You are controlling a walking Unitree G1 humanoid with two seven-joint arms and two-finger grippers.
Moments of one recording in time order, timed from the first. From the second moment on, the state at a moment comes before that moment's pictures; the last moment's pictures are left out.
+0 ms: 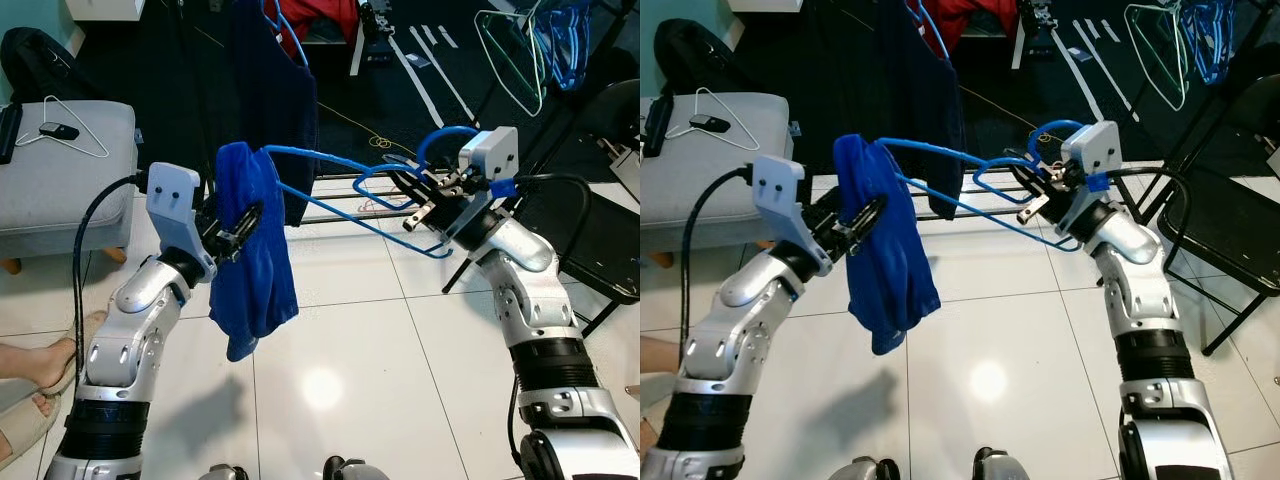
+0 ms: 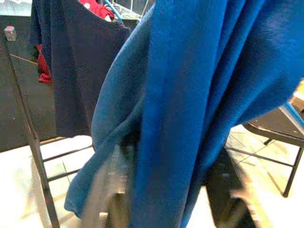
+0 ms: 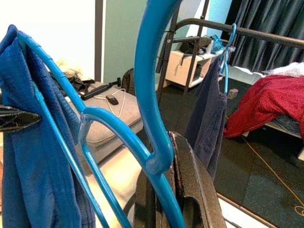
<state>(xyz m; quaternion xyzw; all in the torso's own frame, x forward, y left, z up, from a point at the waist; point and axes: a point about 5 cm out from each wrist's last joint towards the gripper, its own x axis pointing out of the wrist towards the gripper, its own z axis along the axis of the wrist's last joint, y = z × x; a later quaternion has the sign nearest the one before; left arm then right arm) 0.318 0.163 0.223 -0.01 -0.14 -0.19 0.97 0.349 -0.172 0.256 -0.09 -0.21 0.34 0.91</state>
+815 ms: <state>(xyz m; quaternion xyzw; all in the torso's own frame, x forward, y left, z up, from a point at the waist) 0.322 0.192 0.277 0.02 -0.23 -0.18 0.96 0.336 -0.180 0.201 -0.09 -0.08 0.36 0.93</state>
